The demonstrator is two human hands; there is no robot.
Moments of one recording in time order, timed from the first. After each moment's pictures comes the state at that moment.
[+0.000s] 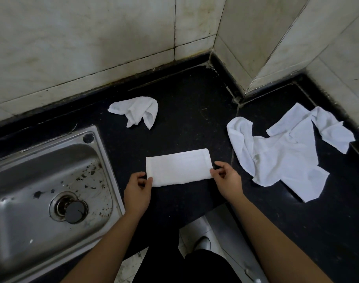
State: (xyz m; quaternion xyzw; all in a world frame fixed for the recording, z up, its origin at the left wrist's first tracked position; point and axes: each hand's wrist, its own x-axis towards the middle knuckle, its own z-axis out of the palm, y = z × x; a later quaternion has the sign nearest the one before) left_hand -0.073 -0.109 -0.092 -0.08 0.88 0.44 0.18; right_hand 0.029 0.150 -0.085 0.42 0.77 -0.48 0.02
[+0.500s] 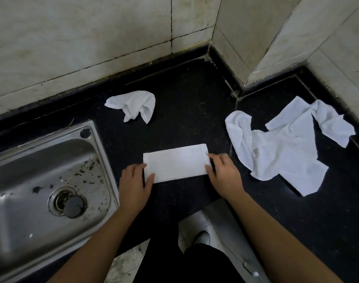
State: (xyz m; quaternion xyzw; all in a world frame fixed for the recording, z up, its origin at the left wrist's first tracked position) left_hand -0.072 -0.120 -0.096 0.19 0.95 0.24 0.05; right_hand 0.034 0.151 -0.092 0.21 0.95 -0.22 -0.03
